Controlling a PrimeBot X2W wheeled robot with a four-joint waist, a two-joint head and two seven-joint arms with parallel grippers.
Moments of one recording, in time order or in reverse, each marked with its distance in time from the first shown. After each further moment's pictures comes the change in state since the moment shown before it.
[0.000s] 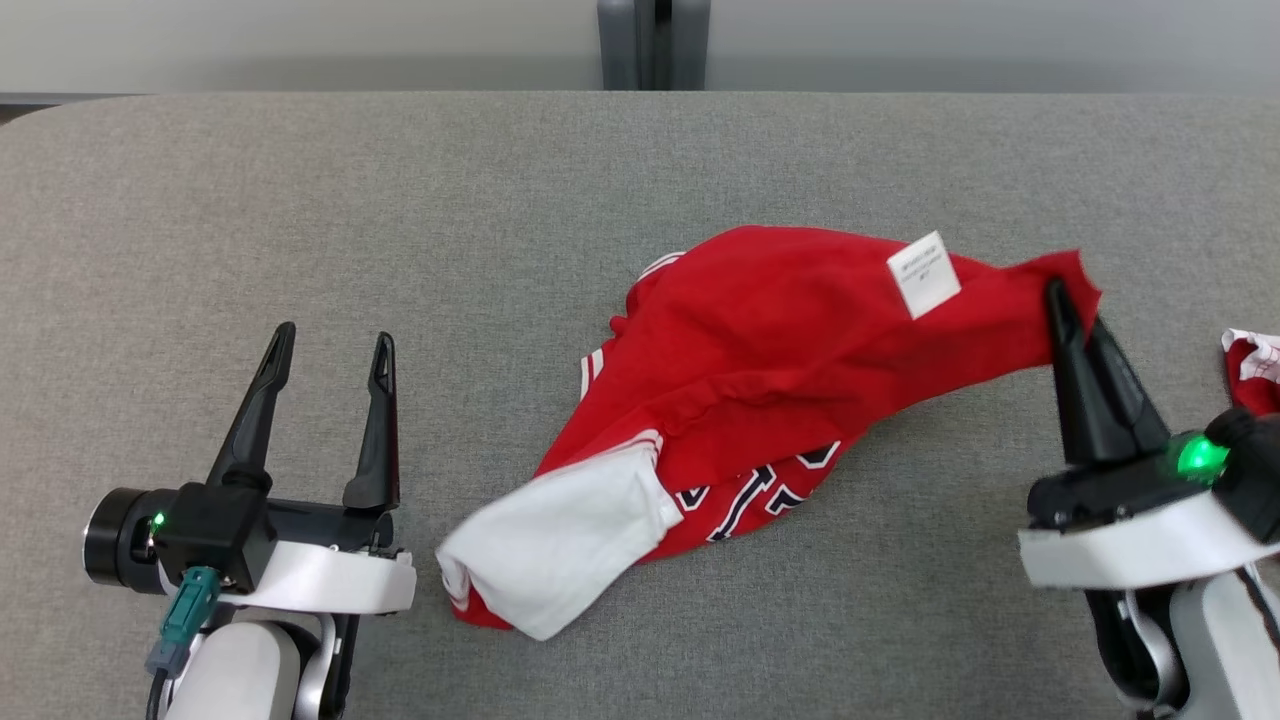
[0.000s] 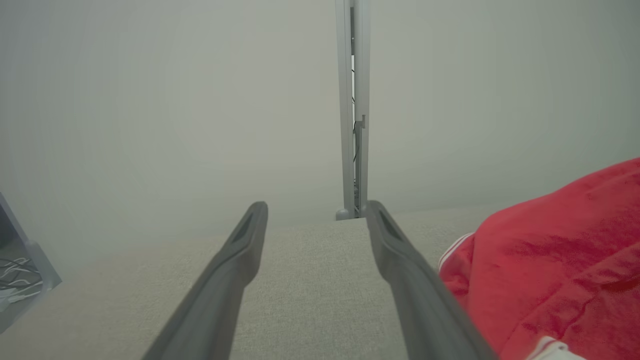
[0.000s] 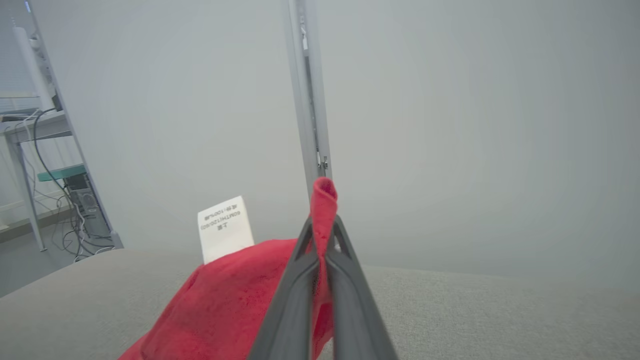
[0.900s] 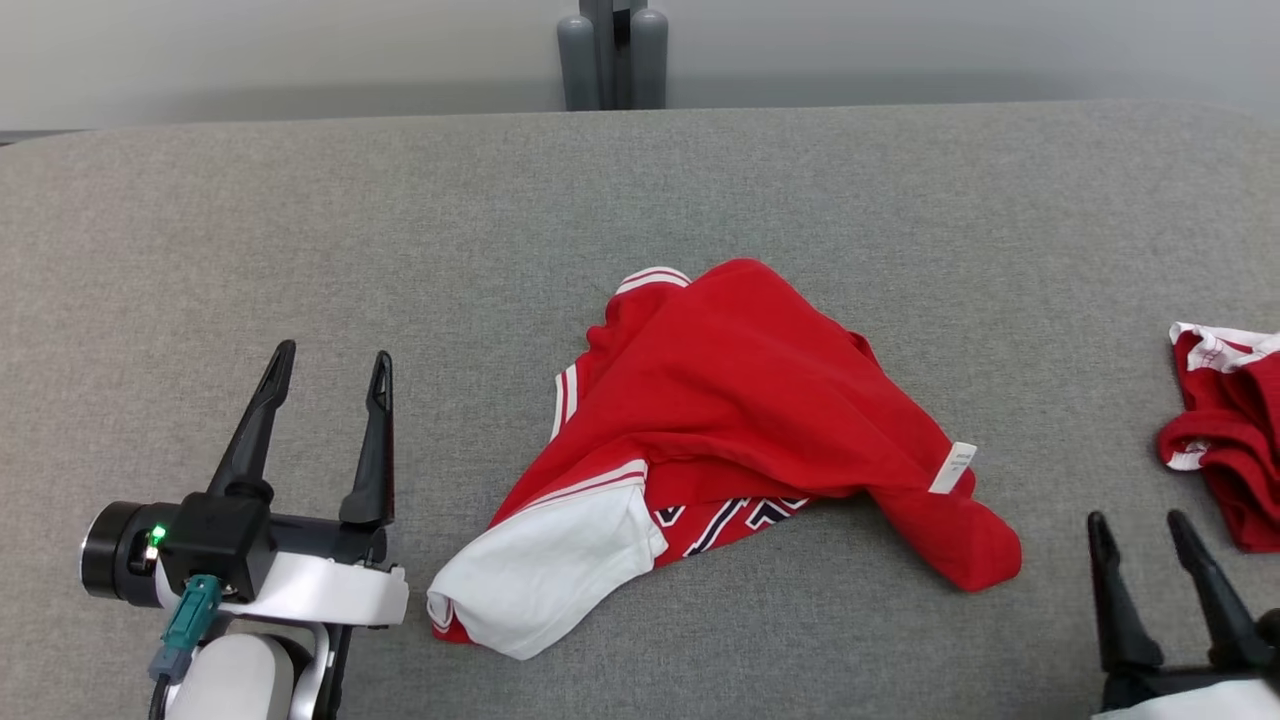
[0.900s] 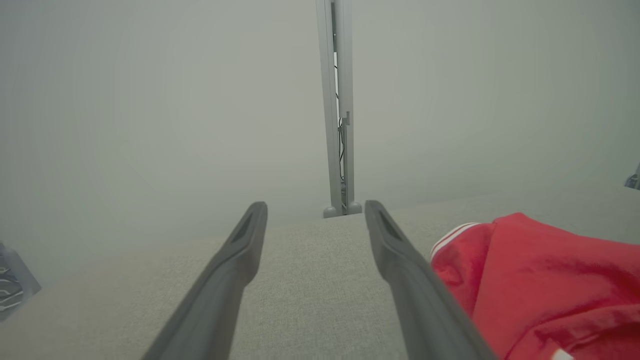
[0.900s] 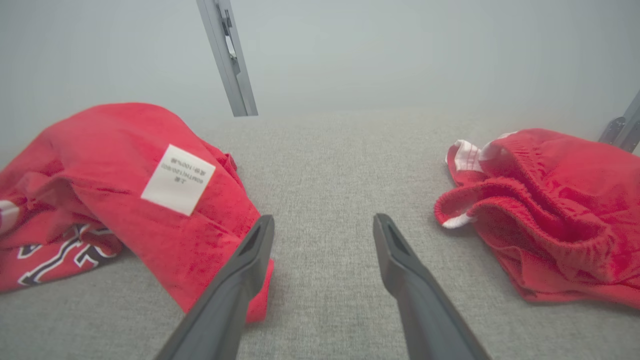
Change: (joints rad) left arm 0.009 -0.009 0.019 0.029 0.027 -0.026 0.000; right arm 0.347 0.030 -0.143 0.097 -0.069 0.001 0.000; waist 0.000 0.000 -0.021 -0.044
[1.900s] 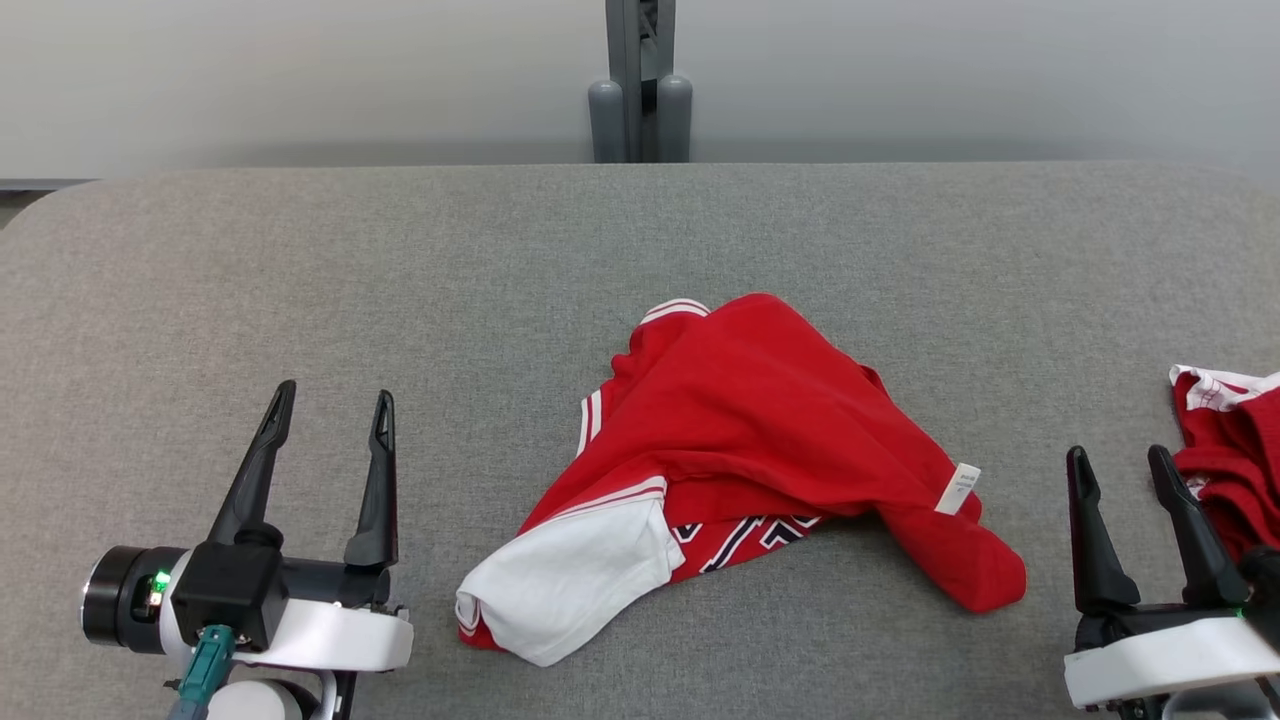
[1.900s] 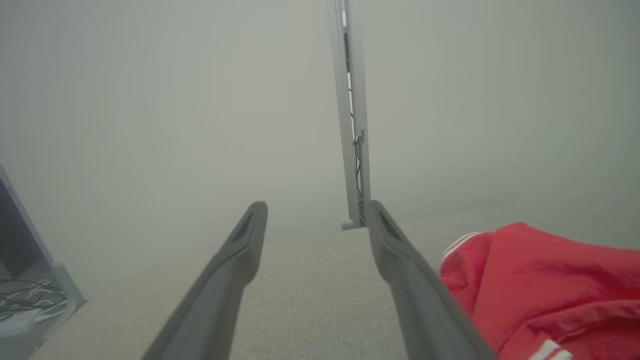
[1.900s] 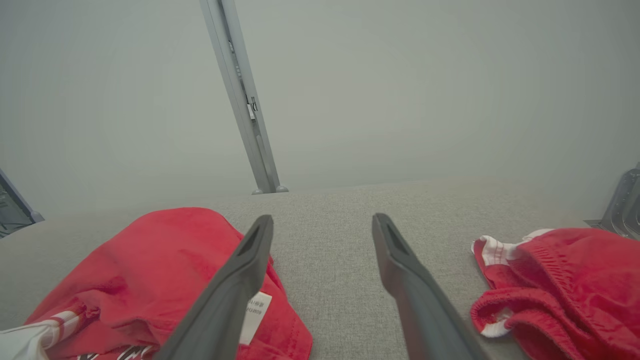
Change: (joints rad) left arm 0.083 0.016 -0.016 -0.066 0.025 0.053 0.000; right arm -0.083 0.076 -0.044 -0.095 -0.003 0.000 0.082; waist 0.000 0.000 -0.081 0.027
